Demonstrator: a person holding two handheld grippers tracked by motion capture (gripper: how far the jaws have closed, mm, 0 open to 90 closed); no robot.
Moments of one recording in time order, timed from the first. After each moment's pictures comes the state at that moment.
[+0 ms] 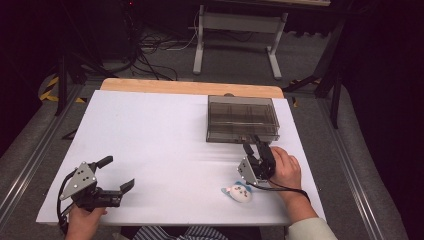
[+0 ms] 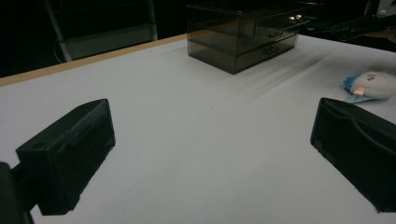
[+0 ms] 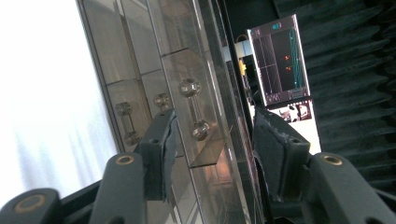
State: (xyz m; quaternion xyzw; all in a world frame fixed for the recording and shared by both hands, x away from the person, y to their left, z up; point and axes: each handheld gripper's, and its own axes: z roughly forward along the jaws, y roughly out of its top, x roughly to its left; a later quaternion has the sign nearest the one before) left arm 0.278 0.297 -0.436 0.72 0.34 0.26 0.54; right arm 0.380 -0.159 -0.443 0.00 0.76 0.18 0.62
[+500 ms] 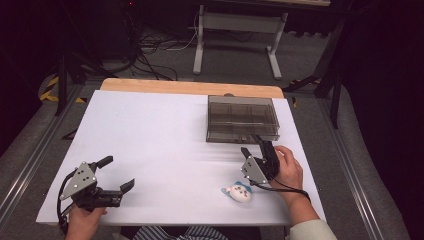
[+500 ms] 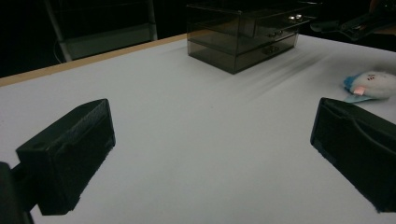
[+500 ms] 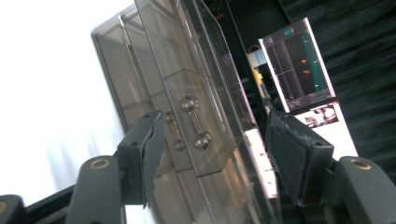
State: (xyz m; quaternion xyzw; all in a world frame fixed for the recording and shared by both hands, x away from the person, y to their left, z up) left arm 0.278 0.297 -0.436 0.72 0.34 0.26 0.55; right arm 0.375 -0.167 -0.432 0.03 0.78 0.25 0.57
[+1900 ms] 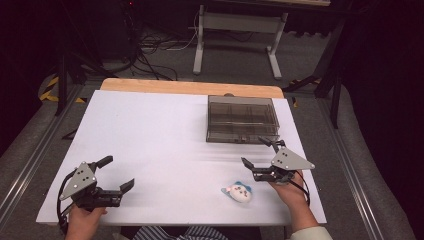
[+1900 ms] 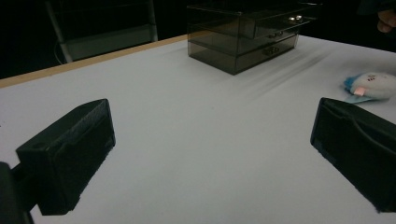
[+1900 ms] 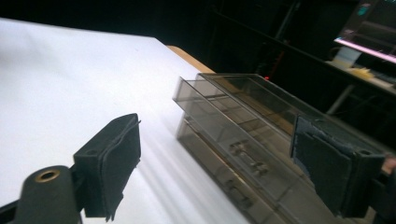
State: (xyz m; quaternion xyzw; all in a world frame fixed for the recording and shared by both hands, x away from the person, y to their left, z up) left arm 0.278 0.297 -0.436 0.72 0.34 0.27 0.55; right arm 0.370 -0.210 -0.407 0.16 0.76 0.54 0.31
